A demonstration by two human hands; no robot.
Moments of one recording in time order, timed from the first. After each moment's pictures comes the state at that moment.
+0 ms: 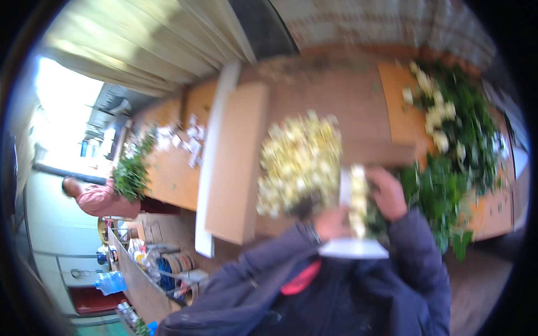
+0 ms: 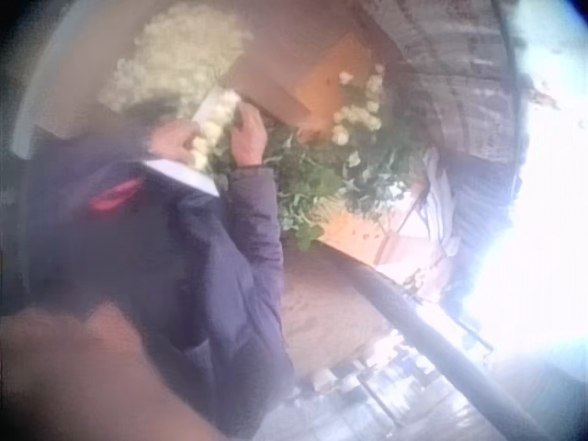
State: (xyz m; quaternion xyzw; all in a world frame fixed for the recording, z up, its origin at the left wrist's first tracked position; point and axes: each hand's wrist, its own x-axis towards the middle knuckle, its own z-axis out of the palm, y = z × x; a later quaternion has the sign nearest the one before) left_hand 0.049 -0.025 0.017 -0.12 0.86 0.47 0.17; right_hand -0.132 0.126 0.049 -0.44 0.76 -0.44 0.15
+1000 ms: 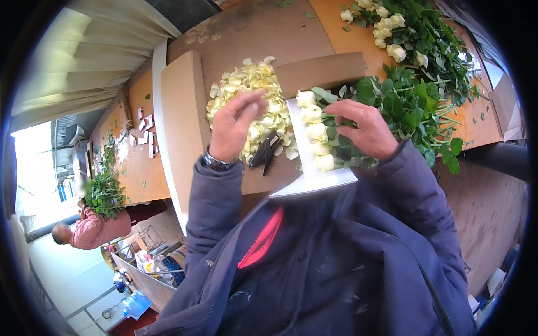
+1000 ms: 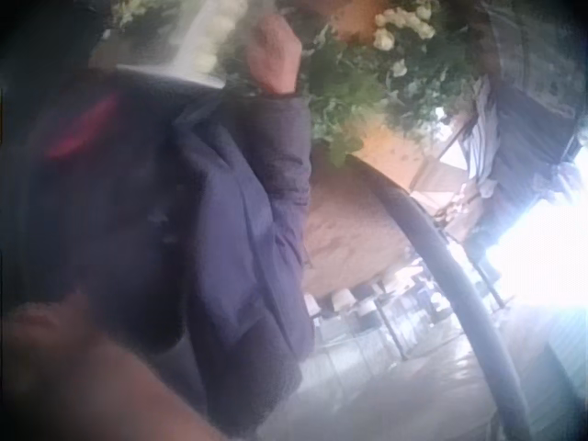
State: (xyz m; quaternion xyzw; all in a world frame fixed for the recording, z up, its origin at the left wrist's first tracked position) left_hand 0.023 -0.116 0.135 -0.11 0.77 0.62 -0.07; right_hand -0.111 0.171 0.105 -0.41 0.77 -0.45 0.19
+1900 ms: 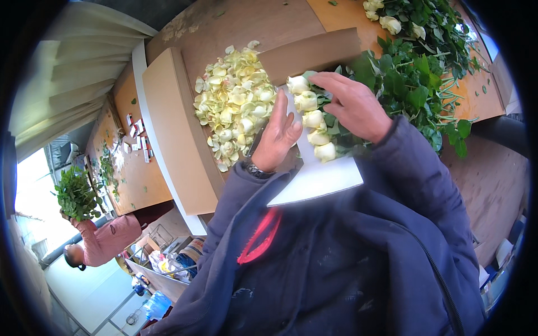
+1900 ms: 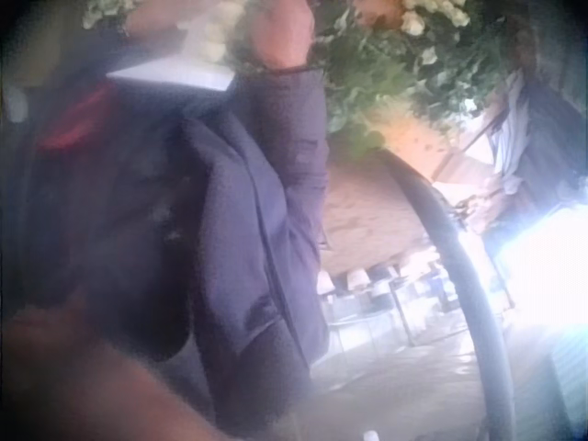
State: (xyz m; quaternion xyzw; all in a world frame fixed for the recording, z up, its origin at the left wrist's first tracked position) left_hand 0.025 -0.056 0.040 -0.06 0.67 0.74 0.04; right_hand -0.112 0.143 0.099 -0.36 0.81 -0.43 0.18
